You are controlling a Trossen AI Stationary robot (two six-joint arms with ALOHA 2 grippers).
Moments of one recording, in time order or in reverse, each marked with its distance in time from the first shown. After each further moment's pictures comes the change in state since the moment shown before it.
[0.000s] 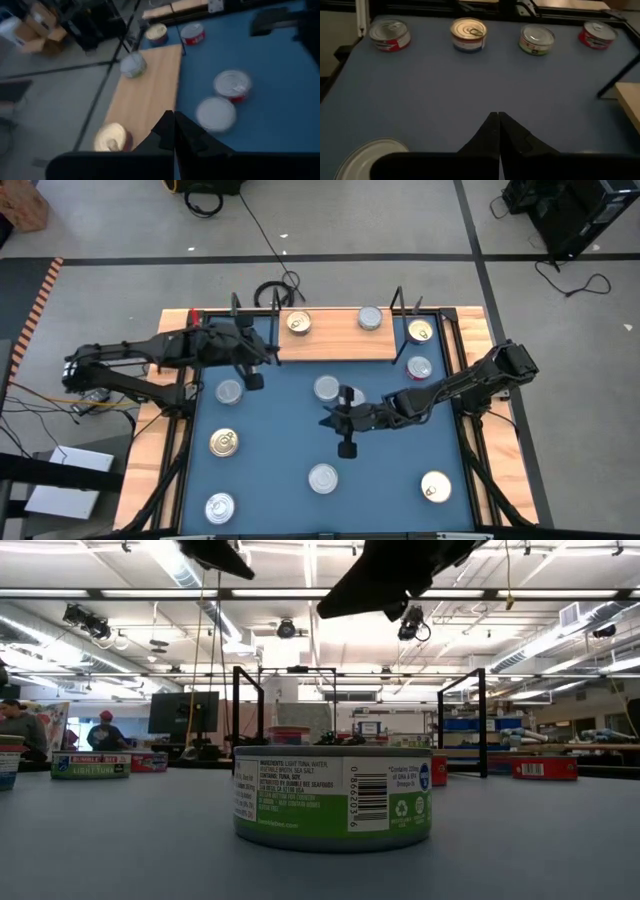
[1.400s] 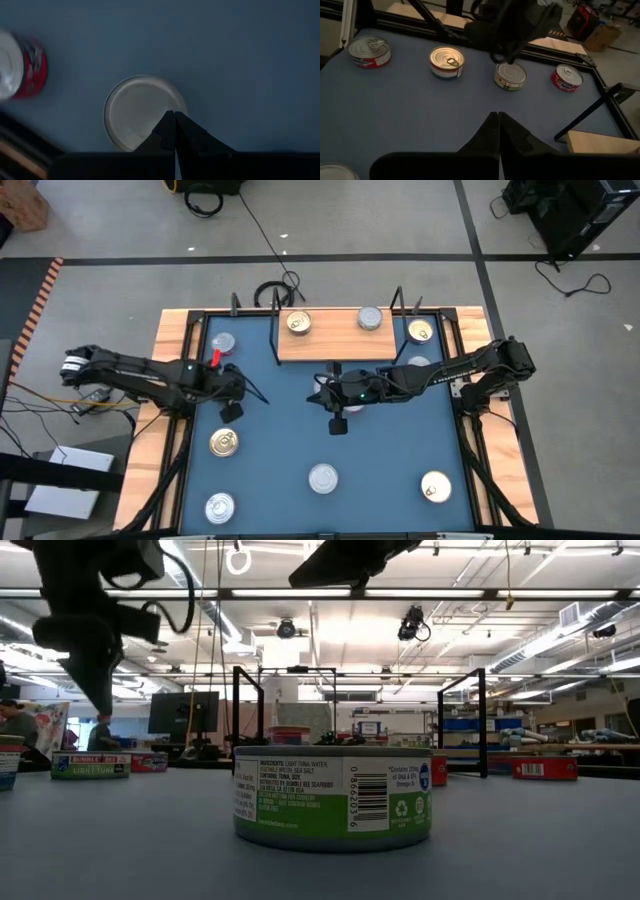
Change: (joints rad) left arm -0.143 -0.041 -0.421 -0.465 0.000 -0.781; right arm -0.145 0.000 0.164 -0.077 -0.115 -0.245
